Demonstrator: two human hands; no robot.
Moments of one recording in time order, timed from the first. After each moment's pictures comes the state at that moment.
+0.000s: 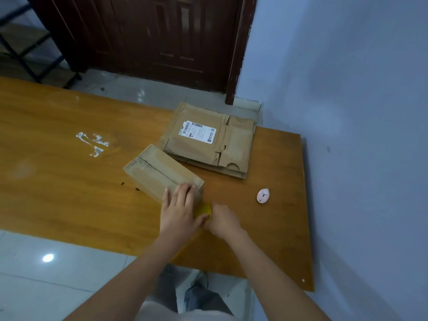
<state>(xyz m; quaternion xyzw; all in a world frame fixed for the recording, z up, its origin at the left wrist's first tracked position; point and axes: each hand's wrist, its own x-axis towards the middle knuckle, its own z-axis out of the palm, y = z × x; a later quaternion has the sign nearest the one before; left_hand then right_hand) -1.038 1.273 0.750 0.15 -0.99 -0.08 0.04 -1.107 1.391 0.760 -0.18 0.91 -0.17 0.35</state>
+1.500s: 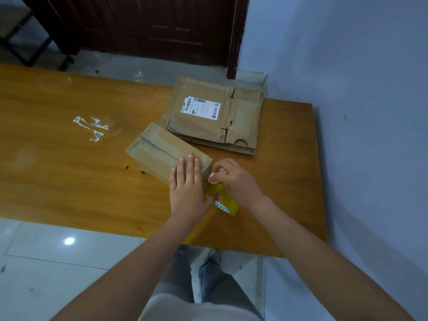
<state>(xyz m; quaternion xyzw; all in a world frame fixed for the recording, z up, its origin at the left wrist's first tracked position) -1.043 1.276 0.744 0.17 -0.98 -0.05 0.00 -1.136 1.404 0.748 -0.49 0.83 -0.25 -0.04</state>
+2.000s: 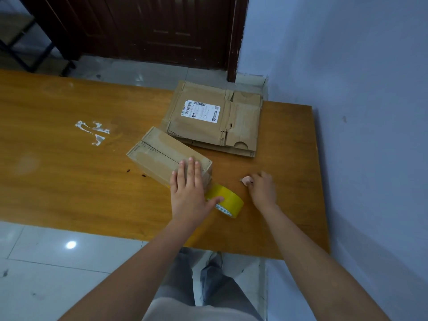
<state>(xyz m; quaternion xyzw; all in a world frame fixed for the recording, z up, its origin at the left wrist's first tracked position) -1.044 1.277 0.742 0.17 -0.98 -0.03 0.00 -1.157 1.448 0.691 -0.08 0.97 -0.15 0.15</state>
